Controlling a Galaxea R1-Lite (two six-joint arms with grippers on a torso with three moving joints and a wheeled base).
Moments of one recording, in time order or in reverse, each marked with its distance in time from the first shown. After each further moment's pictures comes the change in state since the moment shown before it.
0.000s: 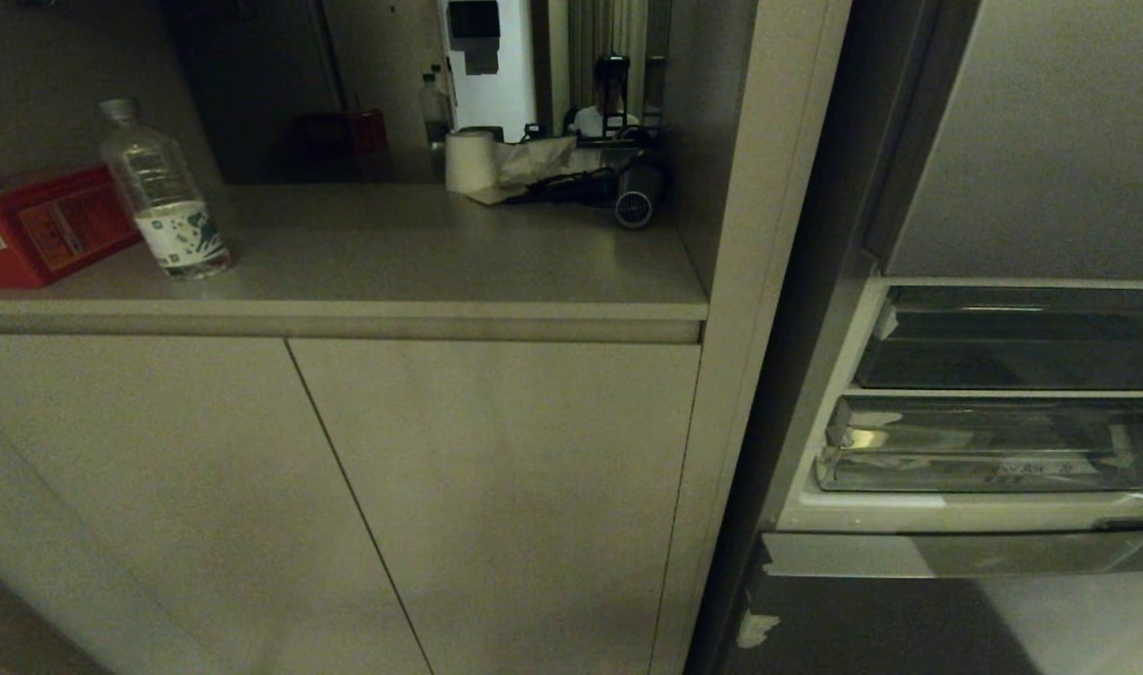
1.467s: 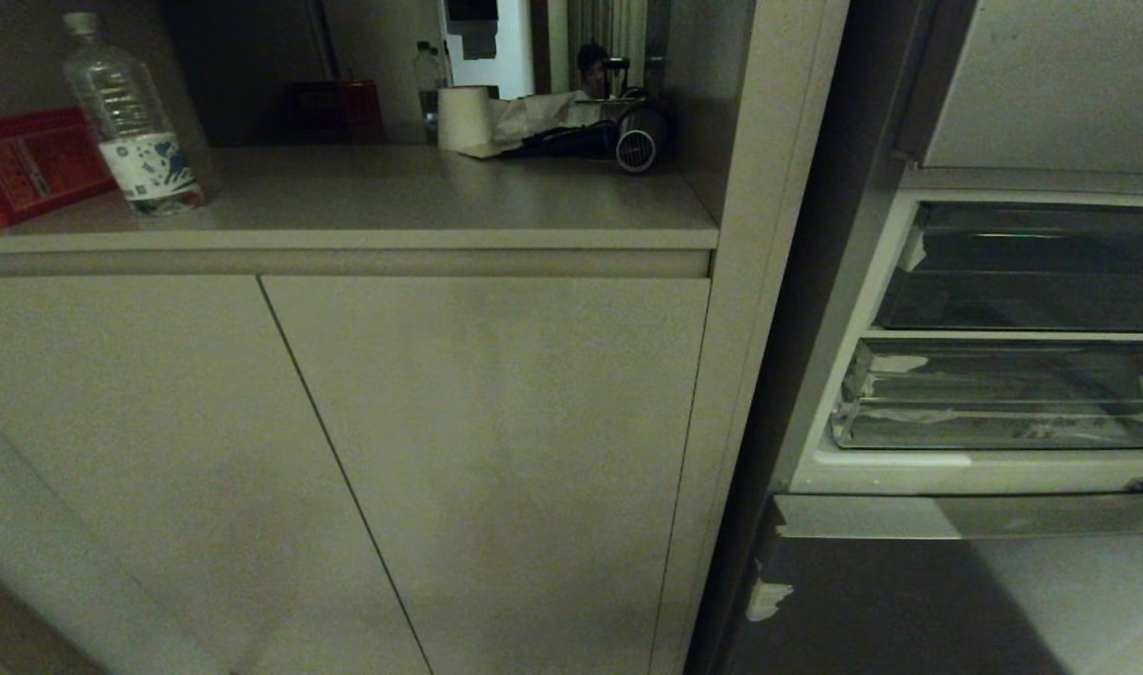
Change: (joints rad) left arm 0.000 0.000 0.000 0.000 0.000 -0.001; right arm 0.003 0.164 -0.191 0.015 0.070 0.014
